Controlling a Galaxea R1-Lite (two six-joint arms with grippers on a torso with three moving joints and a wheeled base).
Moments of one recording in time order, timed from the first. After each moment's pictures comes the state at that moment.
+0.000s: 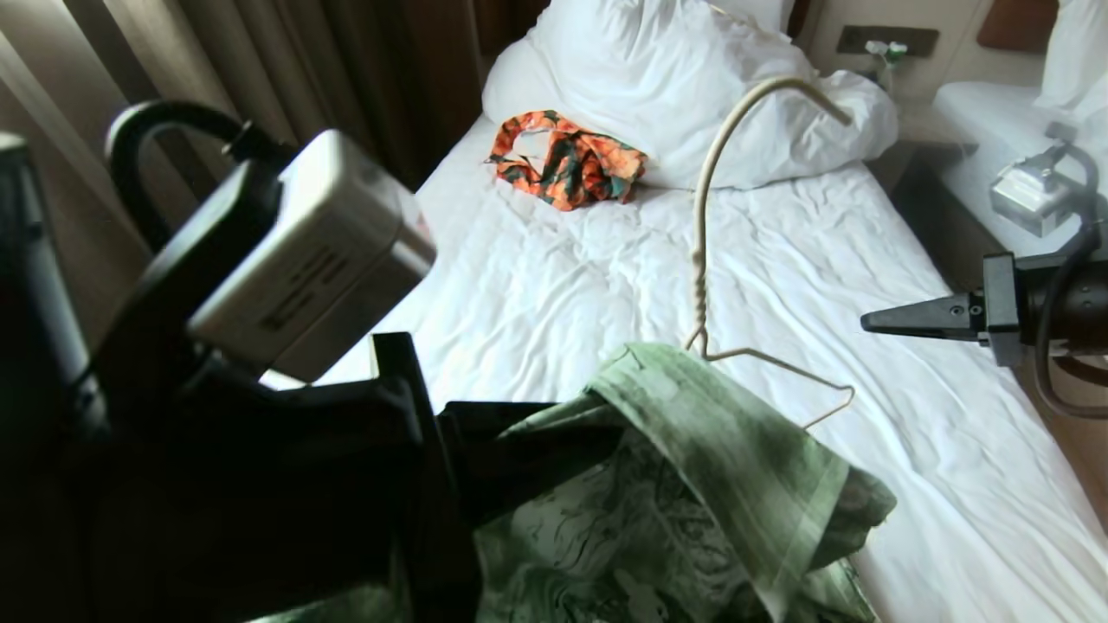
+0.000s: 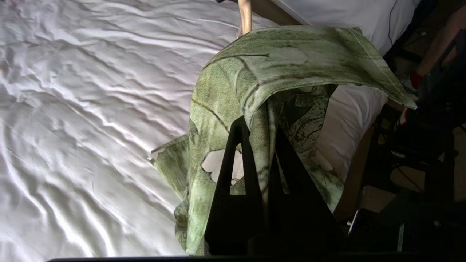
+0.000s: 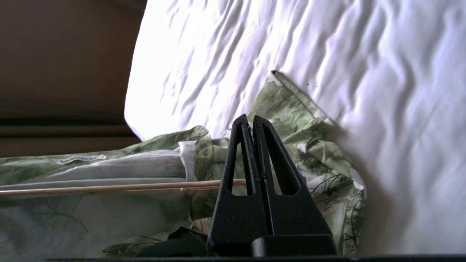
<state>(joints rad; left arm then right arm) -1.10 1.29 -0.94 -0.16 0.03 0.17 0.03 1.50 -1.22 0.23 0.72 0.29</state>
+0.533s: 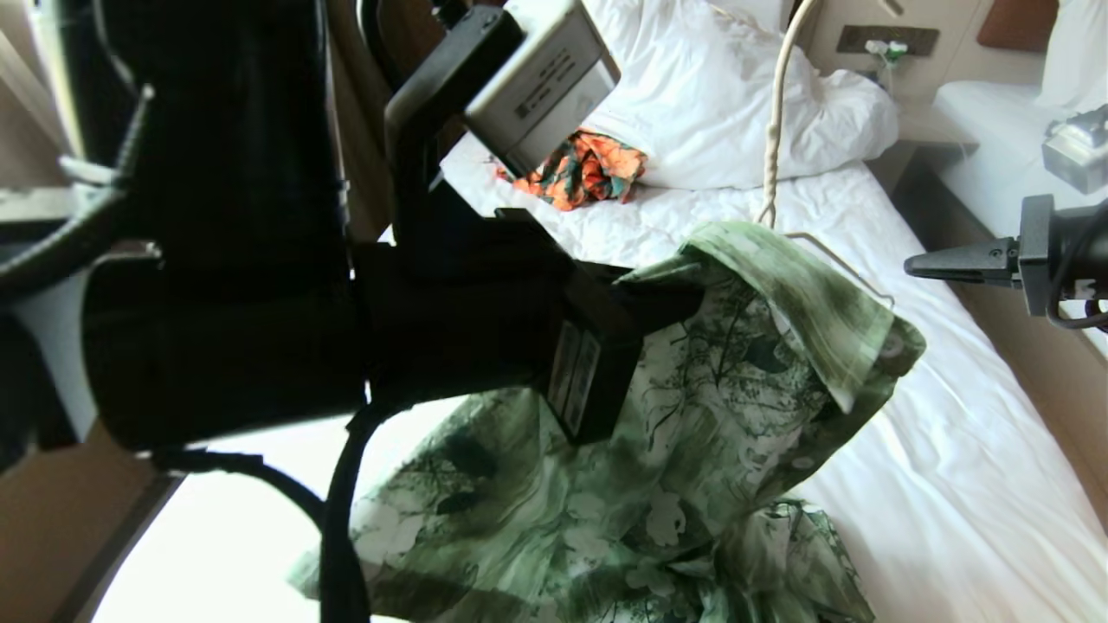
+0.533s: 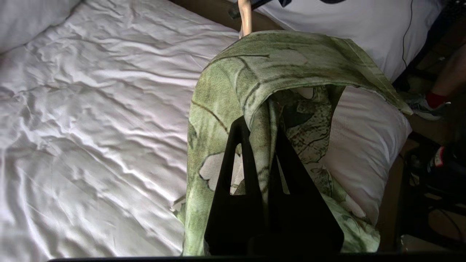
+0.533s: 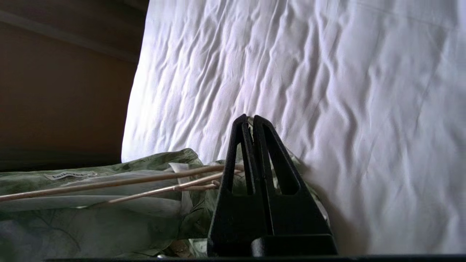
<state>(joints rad) -0.98 1.51 -1.23 -0.15 -0.10 0.23 -0.13 1.59 -1.38 0.23 0.78 0.33</state>
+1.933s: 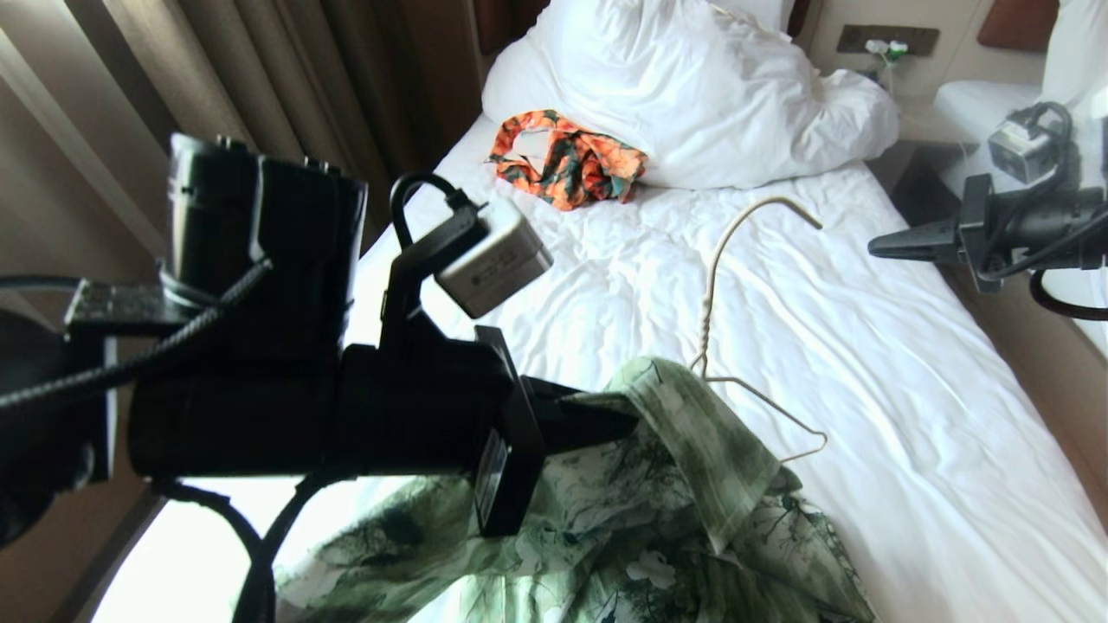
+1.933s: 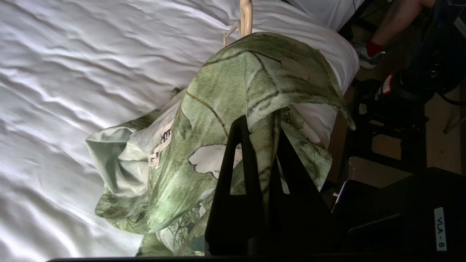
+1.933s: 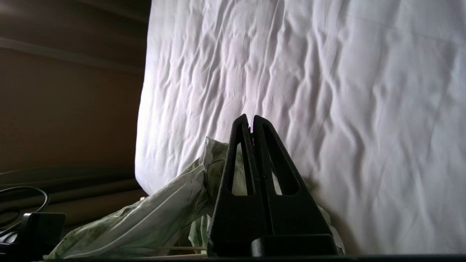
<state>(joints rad) -0.84 1.47 -1.02 -0.07 -0.37 0.18 -0.08 1.76 -1.59 0.28 0.75 0.43</state>
